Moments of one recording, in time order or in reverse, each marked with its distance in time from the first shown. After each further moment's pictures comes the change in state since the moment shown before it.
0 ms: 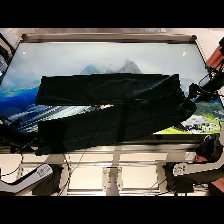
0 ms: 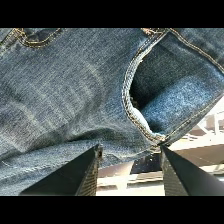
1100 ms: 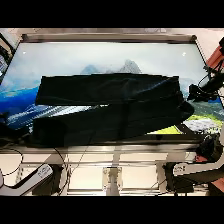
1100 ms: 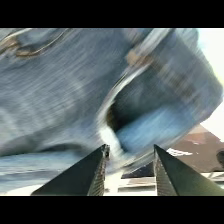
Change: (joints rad) left arm 0.000 0.071 0.128 0.119 0.149 -0.023; right arm 0.000 0.000 -0.041 -0.006 -0.036 -0.073
